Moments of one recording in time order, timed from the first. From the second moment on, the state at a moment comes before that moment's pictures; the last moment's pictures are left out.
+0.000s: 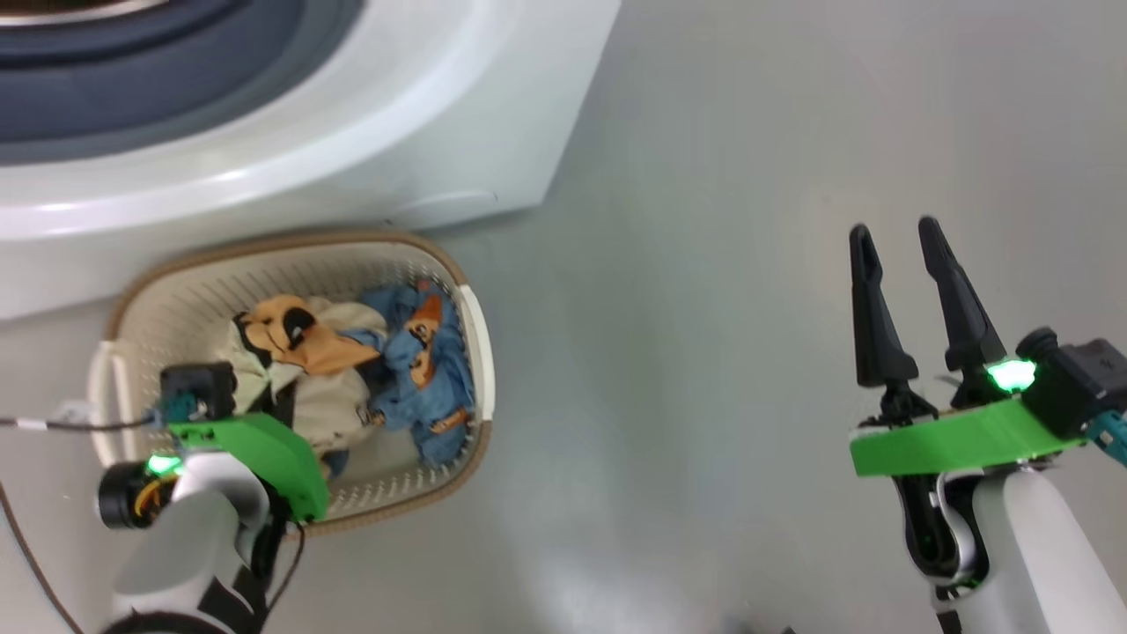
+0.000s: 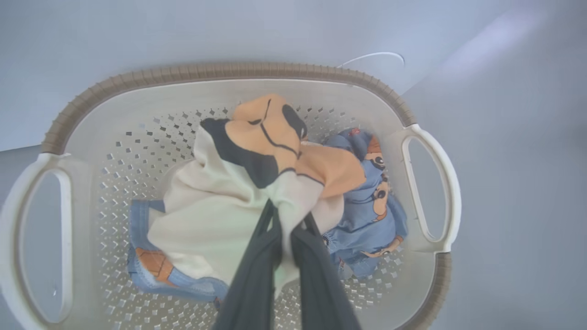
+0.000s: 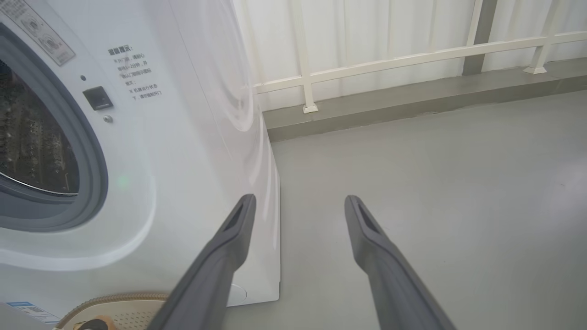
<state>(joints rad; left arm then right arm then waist) -0.79 0.16 -0.34 1.28 -0.45 -0.13 -0.20 -0.28 -0.06 0.06 0.10 0.36 0.13 -0.25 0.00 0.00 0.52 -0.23</state>
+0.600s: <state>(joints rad) -0.56 0.18 -0.36 0.94 -0.57 -0.13 -0.25 -0.11 -0.11 0.02 0.13 0.36 0.13 -0.25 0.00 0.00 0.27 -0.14</state>
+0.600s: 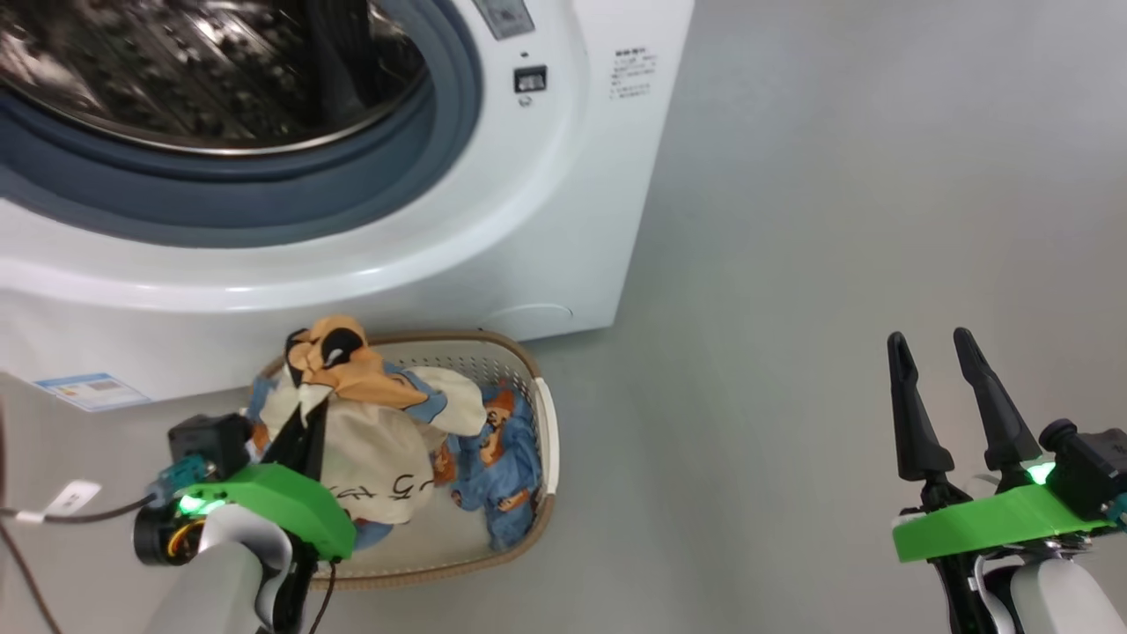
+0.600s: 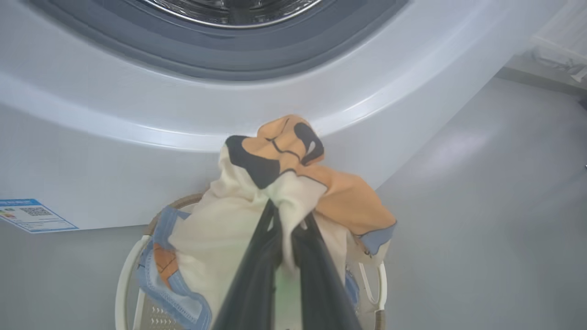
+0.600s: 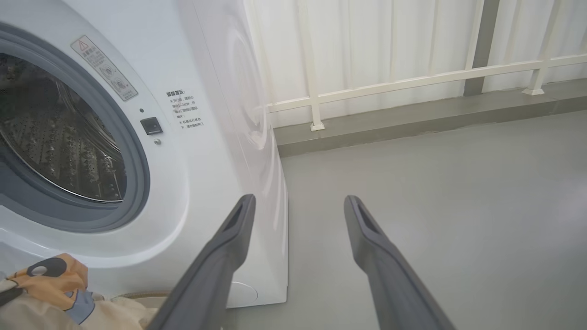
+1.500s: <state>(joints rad) -0.16 0.13 -0.10 0.37 -0.40 -0.12 -0.25 0.05 -0.13 -0.06 0.13 0.35 0.13 -0.25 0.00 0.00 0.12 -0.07</state>
